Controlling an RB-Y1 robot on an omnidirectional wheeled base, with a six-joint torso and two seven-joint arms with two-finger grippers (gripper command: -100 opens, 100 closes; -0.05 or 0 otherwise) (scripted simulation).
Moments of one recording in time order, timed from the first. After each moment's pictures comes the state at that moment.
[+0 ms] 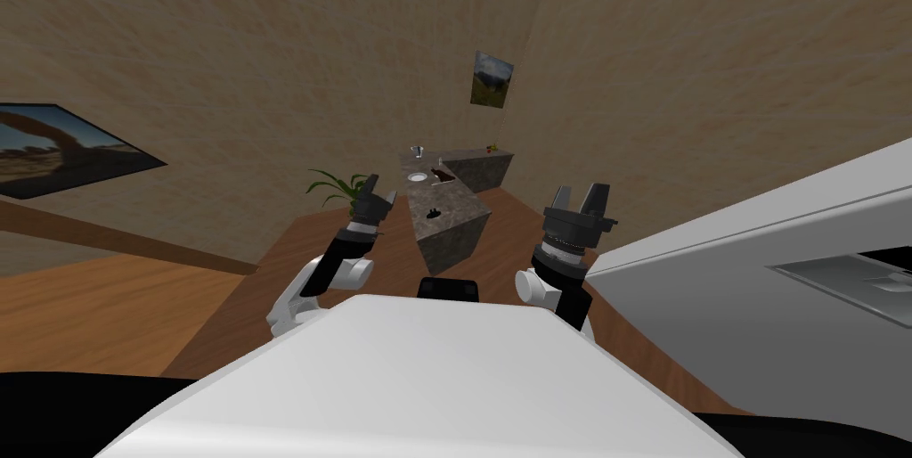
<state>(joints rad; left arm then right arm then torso) 0.46 0.31 0.01 -2.33 0.01 -0.20 0.28 0.50 0.00 0.03 -2.40 -0.05 -0.61 0.13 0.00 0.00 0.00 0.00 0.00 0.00</state>
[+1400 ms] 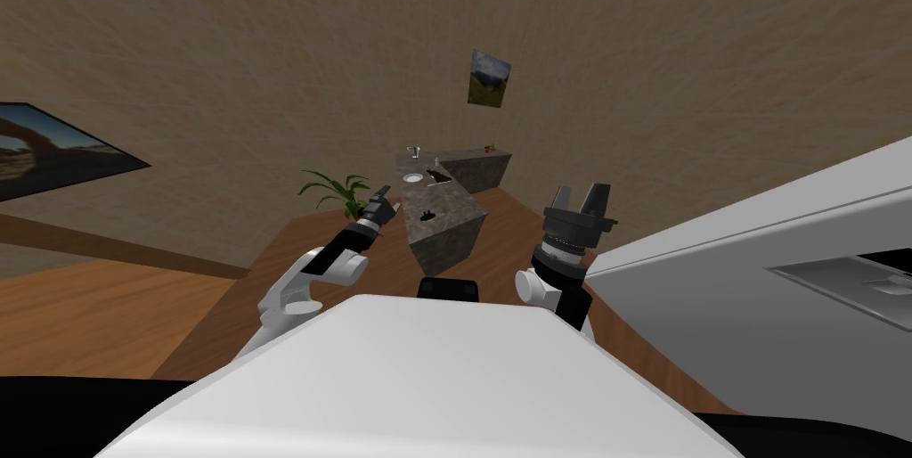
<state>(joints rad) 0.42 0.46 0.02 -2.30 0.12 0.18 0.37 0.50 0.00 0.03 -2.40 -0.05 -0.61 0.13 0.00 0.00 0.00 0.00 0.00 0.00</state>
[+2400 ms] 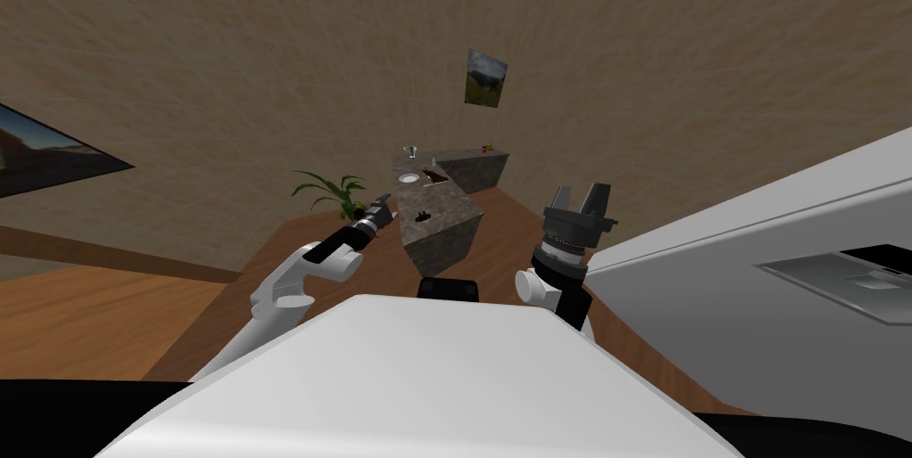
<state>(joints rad) 0.39 0.55 0.04 -2.27 0.21 0.43 0.42 0.50 0.00 0.03 -2.40 -0.05 -0.61 0.13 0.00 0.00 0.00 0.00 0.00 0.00</state>
